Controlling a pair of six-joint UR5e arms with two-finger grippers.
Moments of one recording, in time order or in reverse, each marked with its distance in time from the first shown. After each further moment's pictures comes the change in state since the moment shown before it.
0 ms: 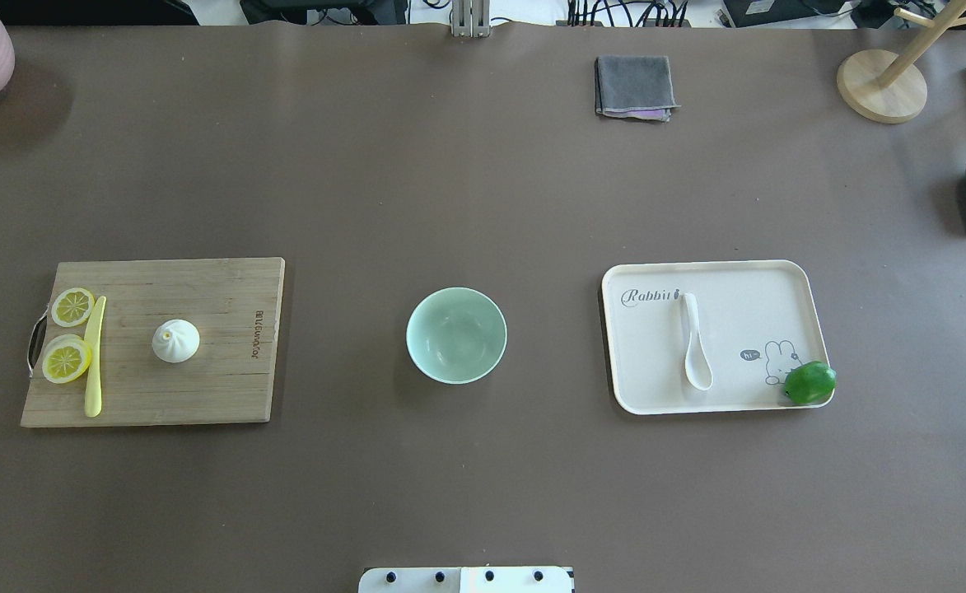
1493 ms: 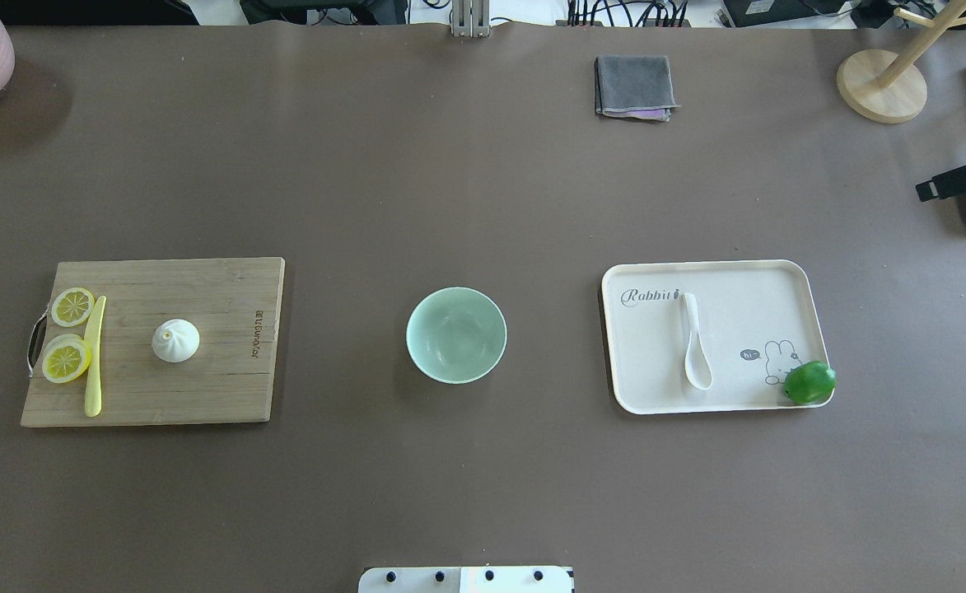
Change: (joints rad) left arm 0.000 -0.109 0.013 -0.313 -0.060 -0.051; right arm -0.262 0.174 0.043 0.481 -0.063 0.509
